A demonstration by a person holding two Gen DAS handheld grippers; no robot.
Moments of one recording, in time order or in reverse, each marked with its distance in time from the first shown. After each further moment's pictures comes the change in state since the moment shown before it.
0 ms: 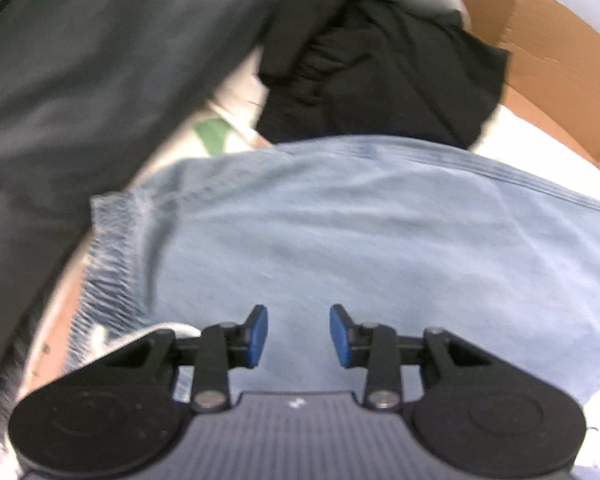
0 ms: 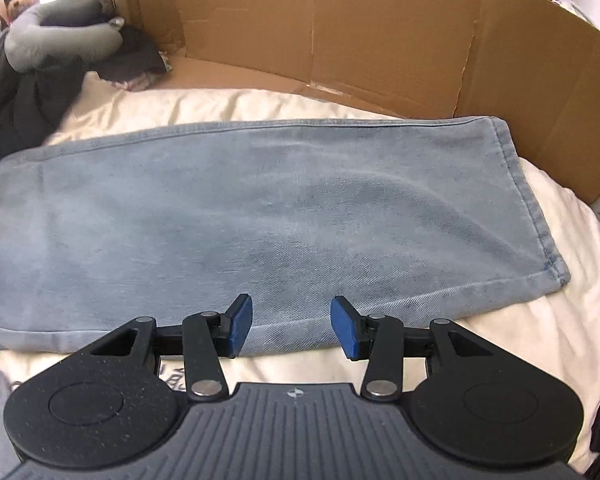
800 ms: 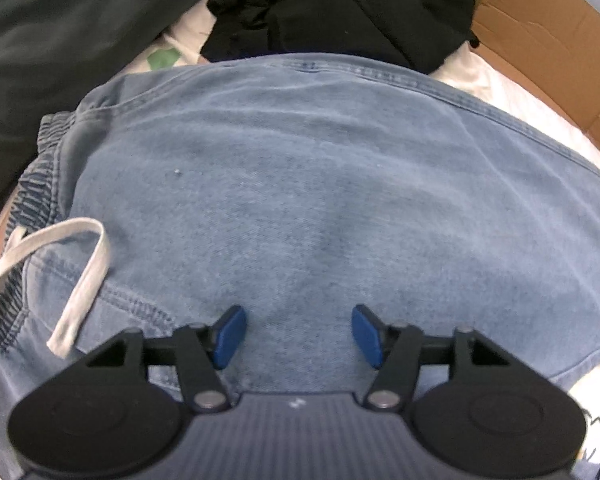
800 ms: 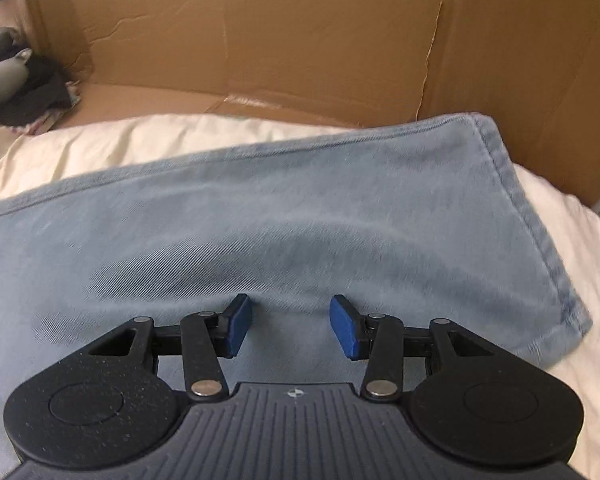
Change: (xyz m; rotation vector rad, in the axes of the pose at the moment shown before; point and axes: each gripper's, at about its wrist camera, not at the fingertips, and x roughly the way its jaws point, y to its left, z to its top) left arm 0.031 -0.042 -0.057 -0.058 0.038 -0.031; right arm 0.088 -0.042 0.048 0.117 -0.039 -0.153
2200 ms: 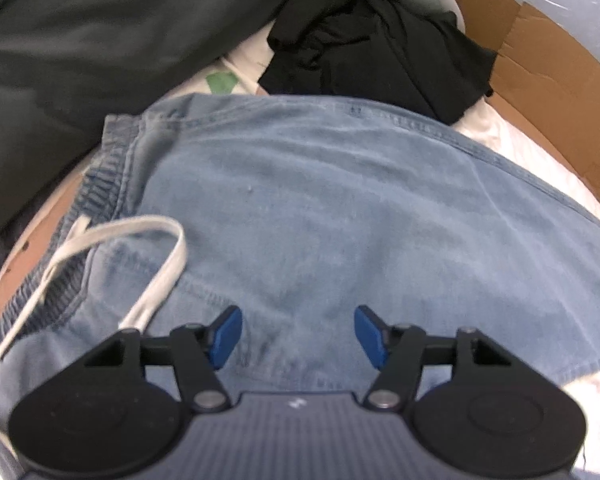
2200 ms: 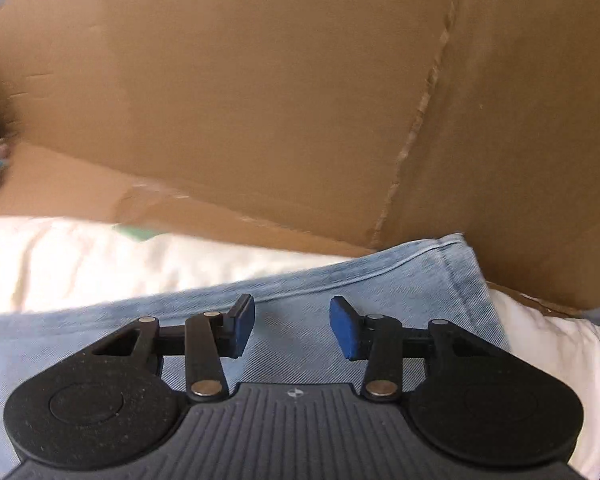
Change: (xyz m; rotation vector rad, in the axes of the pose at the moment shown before) left arm -0.048 0.042 -0.007 -0.082 -0.062 -0.024; right arm 0.052 -0.036 0.093 0.016 -0.017 -0.036
